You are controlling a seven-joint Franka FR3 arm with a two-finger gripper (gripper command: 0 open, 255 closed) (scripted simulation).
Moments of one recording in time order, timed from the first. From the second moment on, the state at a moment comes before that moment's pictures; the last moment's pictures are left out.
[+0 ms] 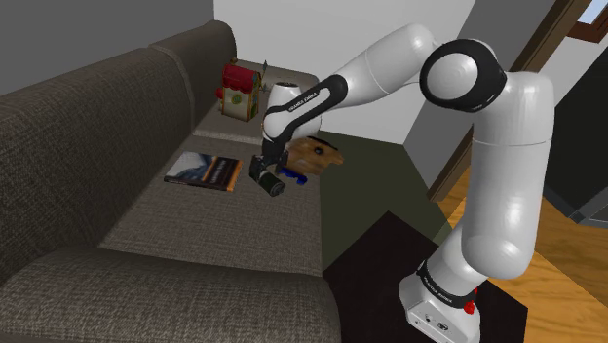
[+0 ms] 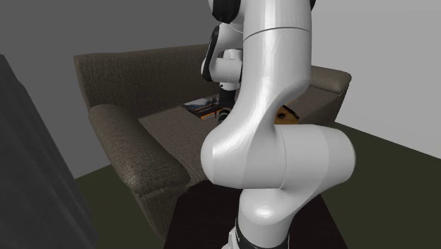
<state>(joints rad) 0.06 0.46 0.08 -1.96 0.11 2.43 0.07</state>
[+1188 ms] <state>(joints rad) 0.06 0.45 0.08 -1.95 0.11 2.42 0.07</state>
